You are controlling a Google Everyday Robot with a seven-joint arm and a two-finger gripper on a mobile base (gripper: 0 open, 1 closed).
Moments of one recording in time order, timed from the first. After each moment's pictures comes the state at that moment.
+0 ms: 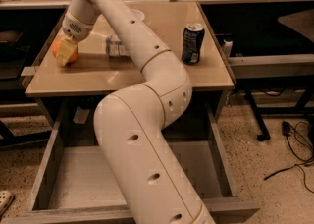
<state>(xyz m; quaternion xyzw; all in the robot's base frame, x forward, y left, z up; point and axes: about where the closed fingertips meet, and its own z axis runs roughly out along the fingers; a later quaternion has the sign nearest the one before) 0.731 0.285 0.828 -0.67 0.67 0.24 0.19</state>
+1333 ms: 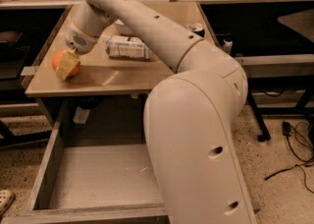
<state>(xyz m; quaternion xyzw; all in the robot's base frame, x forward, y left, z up) 0.661 0.262 0.830 -0.66 0.67 0.28 0.19</state>
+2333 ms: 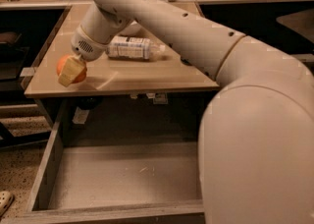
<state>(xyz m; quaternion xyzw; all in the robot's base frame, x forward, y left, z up) 0.607 0.232 0.850 -0.62 0.71 0.27 0.21</state>
